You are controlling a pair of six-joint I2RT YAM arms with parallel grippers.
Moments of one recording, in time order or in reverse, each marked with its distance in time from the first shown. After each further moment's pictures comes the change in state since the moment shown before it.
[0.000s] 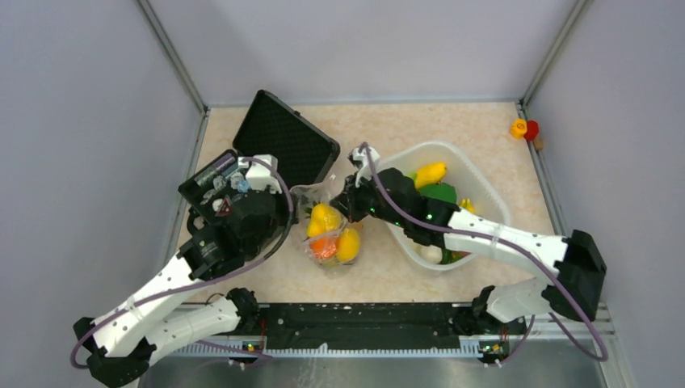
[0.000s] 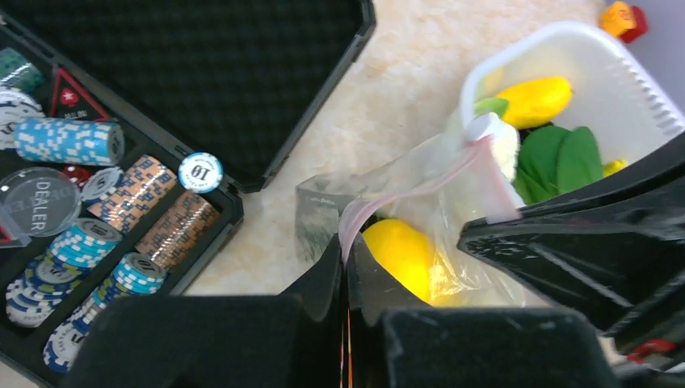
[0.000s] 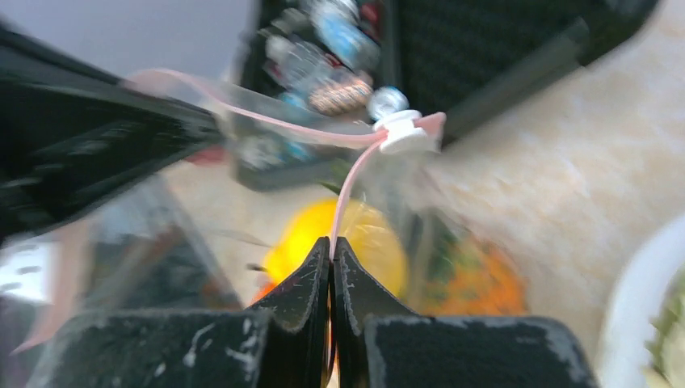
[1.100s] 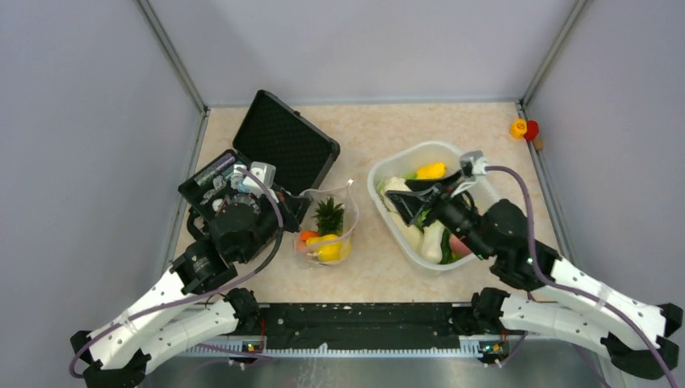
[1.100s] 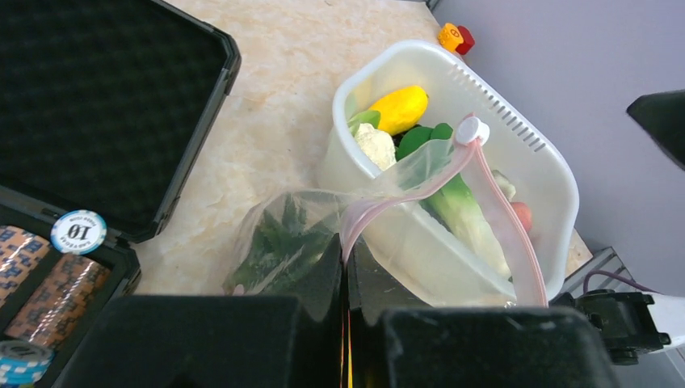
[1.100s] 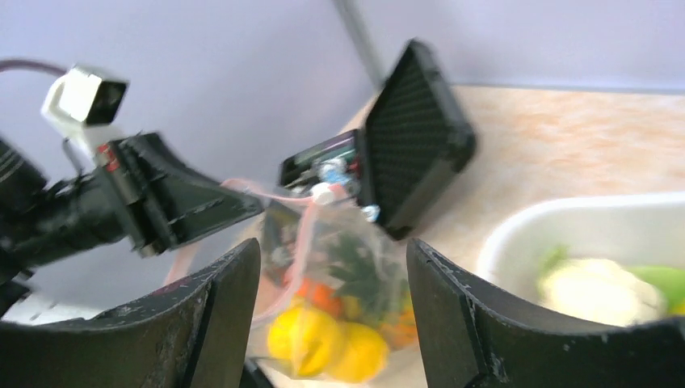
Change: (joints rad) left arm -0.002 -0.163 -0.117 0.225 0.249 0.060; right arm 0.005 -0.630 -0.260 0.102 0.130 -0.003
